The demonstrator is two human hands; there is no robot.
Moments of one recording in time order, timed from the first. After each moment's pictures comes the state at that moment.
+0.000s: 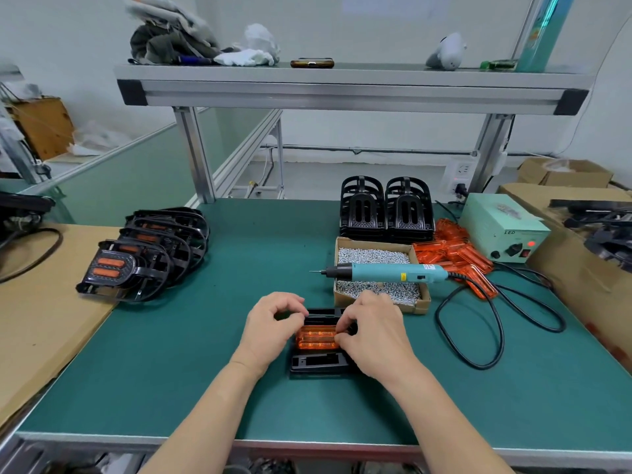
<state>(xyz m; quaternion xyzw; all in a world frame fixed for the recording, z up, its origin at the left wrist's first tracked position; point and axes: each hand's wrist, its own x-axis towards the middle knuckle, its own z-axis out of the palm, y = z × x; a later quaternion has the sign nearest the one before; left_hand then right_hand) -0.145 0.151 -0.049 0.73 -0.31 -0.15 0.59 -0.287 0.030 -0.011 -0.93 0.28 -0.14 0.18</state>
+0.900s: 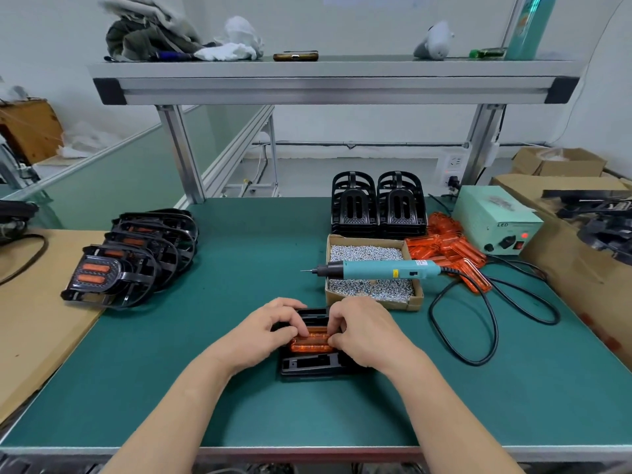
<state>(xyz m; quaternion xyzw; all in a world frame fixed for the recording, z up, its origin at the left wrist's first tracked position) -0.129 0.162 -0.035 0.73 -0.49 -0.28 0.39 -0.282 0.016 0.001 -0.95 0.22 -0.04 0.22</state>
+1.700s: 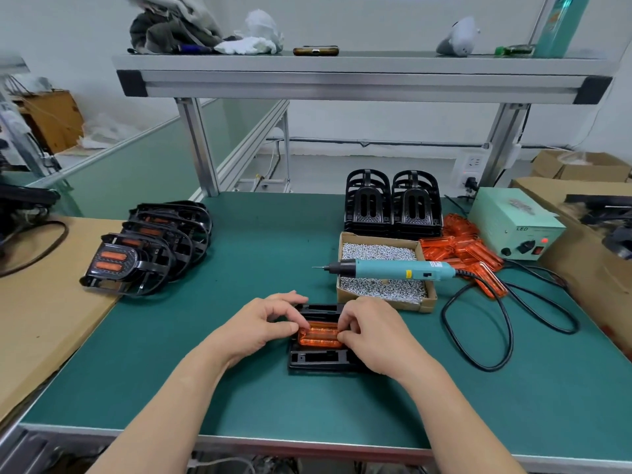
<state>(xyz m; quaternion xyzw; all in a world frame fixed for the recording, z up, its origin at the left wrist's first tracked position) -0.115 0.175 -0.039 0.70 -0.42 -0.34 0.47 -0.286 0.016 -0.008 -0.95 0.21 -0.07 0.23</state>
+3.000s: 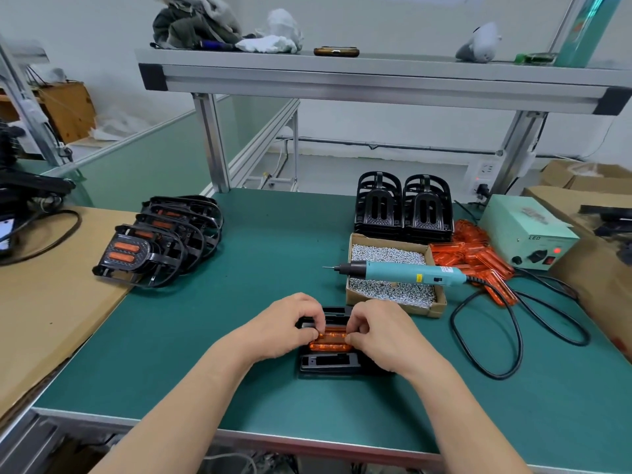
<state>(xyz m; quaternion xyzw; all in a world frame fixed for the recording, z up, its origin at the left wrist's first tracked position) -0.130 0.159 -0.023 0.78 -0.53 -0.22 0.27 -0.282 0.015 -0.004 -0.95 0.23 -0.03 0.22</state>
